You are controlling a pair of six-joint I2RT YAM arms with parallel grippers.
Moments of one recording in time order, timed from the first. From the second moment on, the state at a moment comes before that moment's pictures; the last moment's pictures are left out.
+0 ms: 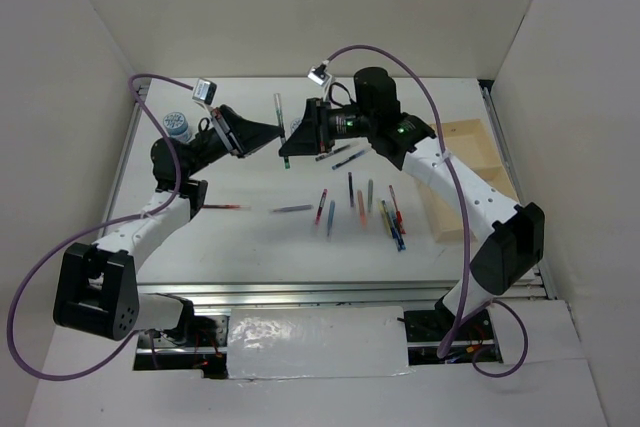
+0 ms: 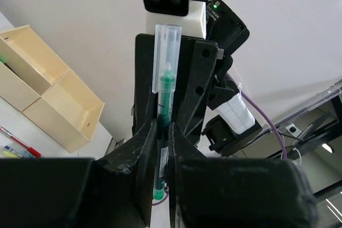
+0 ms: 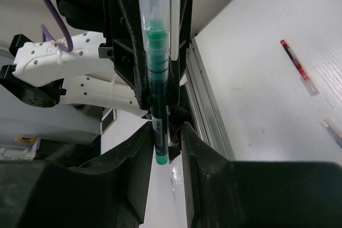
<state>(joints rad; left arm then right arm) -0.21 1.32 0.79 1.07 0.84 -1.45 0.60 1.57 1.52 -0.21 -0.88 0.60</state>
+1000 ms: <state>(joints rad) 0.11 1.13 1.13 -0.38 0.60 -0.23 -0.47 1.34 1.26 -0.92 -0.49 -0.56</state>
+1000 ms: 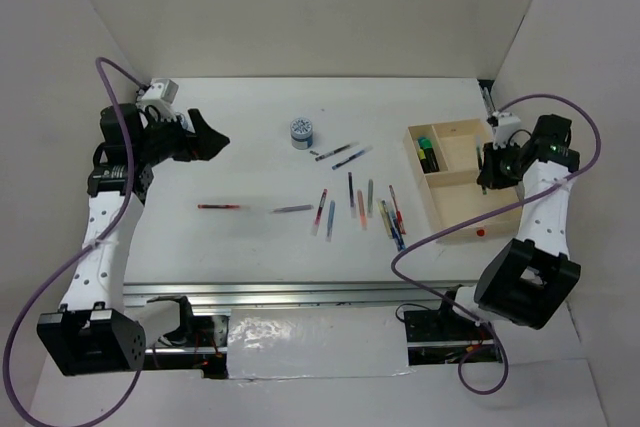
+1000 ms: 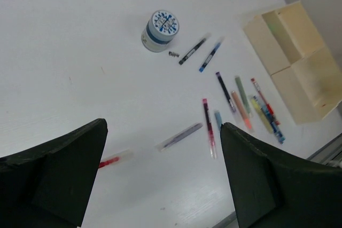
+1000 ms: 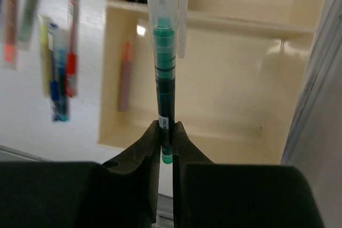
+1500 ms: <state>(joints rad) 0.09 1.15 1.13 -0.54 0.49 -0.08 -0.38 1.46 1.04 -0.85 -0.28 -0.62</state>
